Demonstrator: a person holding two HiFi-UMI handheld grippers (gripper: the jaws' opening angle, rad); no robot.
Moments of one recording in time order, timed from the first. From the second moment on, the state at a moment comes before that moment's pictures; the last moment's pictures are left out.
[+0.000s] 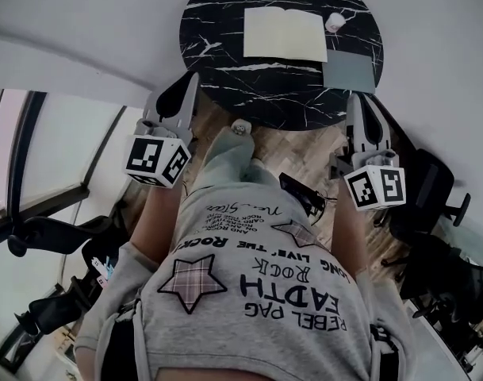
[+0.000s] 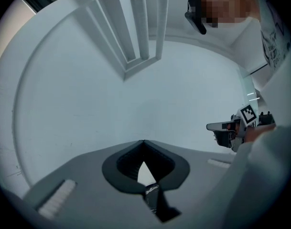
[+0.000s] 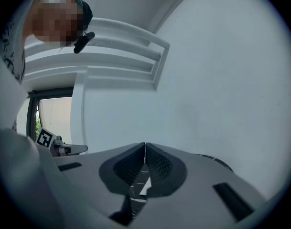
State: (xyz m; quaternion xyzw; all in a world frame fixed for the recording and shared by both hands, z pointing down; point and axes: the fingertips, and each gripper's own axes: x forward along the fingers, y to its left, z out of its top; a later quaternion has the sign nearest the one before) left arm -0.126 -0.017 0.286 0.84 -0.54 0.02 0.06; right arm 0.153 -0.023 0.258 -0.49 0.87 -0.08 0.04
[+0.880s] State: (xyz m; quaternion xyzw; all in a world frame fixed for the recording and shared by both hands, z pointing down) left arm -0.135 -0.227 0.280 0.87 -0.48 0.00 0.05; right arm 0.146 -0.183 0.240 -0.56 0.82 -0.05 0.03
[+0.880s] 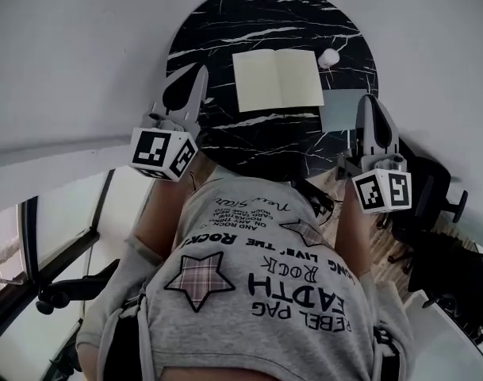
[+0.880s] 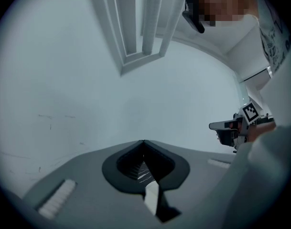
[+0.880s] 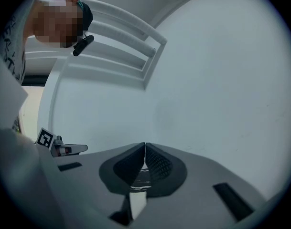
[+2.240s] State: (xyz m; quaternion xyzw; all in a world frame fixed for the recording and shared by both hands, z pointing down) left arm -0.105 -0.206 0.313 0.84 -0.54 0.02 0.09; right arm 0.170 -0.206 0.289 -0.49 0.87 -0.09 -0.02
